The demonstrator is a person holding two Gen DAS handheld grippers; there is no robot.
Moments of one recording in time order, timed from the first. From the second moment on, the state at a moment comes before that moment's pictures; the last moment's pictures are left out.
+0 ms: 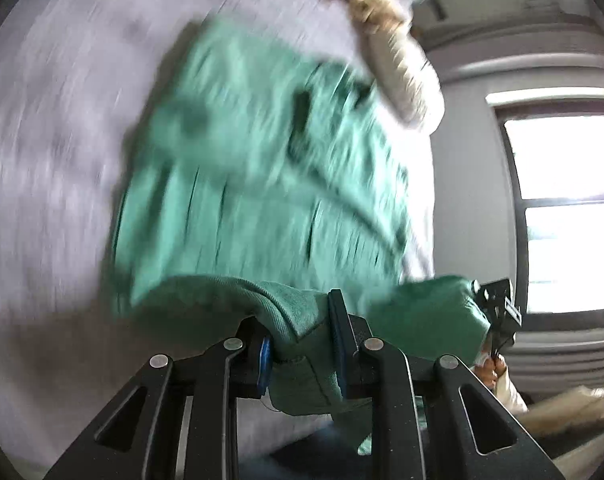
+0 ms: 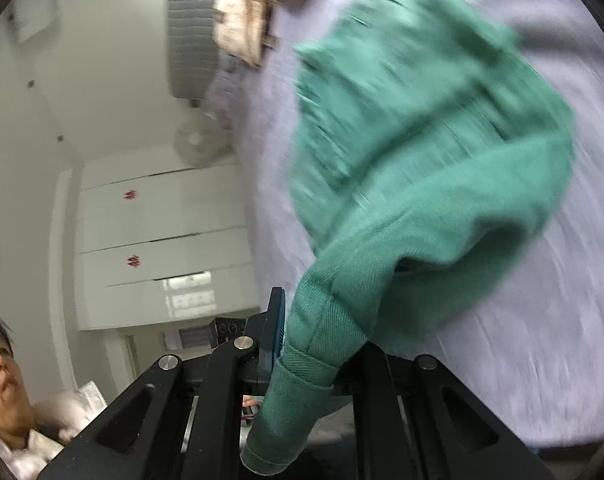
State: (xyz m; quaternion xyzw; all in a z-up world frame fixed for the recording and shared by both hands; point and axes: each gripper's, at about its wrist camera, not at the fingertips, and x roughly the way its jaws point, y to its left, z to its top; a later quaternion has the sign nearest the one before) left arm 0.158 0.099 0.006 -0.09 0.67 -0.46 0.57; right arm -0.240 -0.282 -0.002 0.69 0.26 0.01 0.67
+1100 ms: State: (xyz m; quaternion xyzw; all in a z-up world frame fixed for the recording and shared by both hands) left arm 0.264 -0.068 -0.019 0.01 0.55 -0.40 0.74; right arm -0.154 -0.478 -0.069 0.69 0.18 -0.12 0.69
